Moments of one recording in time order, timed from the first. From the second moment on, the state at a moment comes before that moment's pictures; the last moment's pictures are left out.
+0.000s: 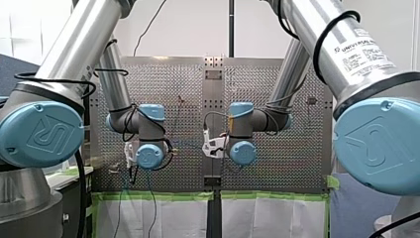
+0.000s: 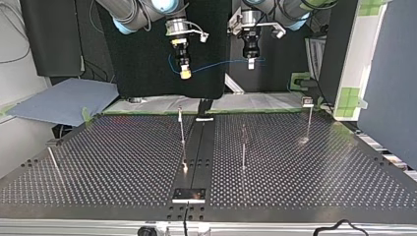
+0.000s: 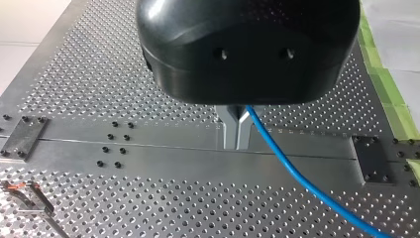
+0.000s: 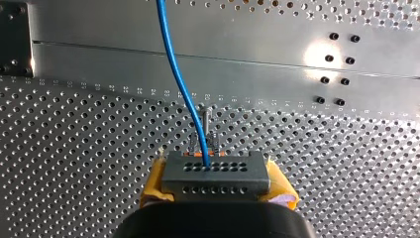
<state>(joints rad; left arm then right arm) -0.55 -1.99 -2.39 -1.89 -2.15 -1.63 2.37 -1.00 2.02 -1.04 1.83 1.47</state>
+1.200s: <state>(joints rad) -0.56 -2.13 -2.40 -1.82 -2.15 -1.63 2.36 -0.97 1.99 -1.01 1.86 1.51</state>
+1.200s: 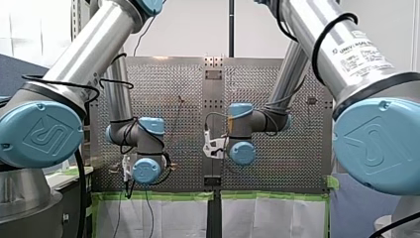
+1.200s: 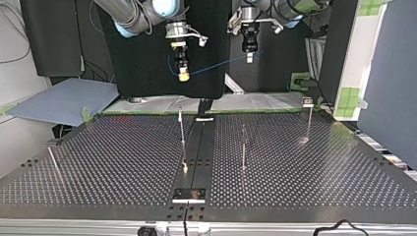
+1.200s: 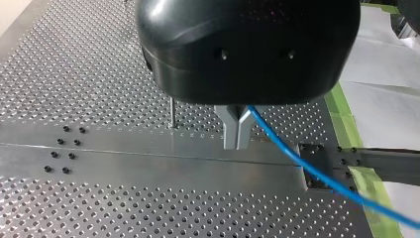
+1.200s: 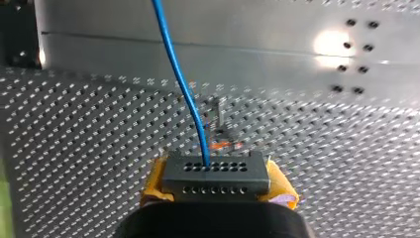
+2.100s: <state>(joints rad) -0.58 -2.06 -2.34 -1.89 -2.16 -1.67 2.37 -0.77 1.86 -0.85 1.95 1.56</state>
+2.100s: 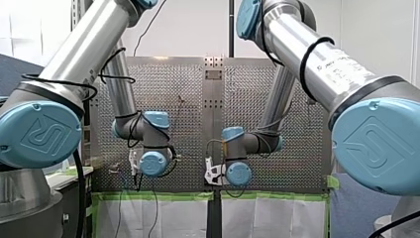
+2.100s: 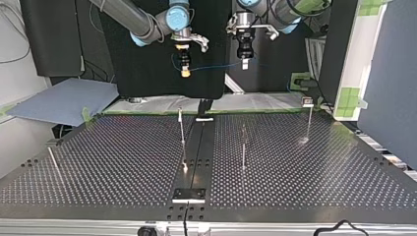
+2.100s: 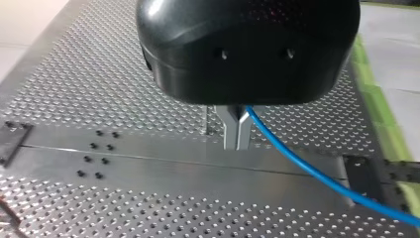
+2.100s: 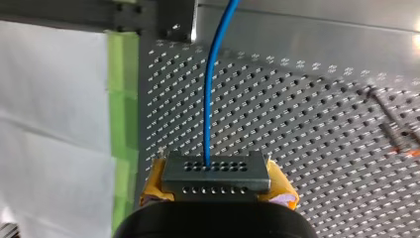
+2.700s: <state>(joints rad) -0.54 -1.97 -2.26 -2.02 -2.19 -1.69 2.37 -0.91 1.71 -0.70 1.89 1.64</state>
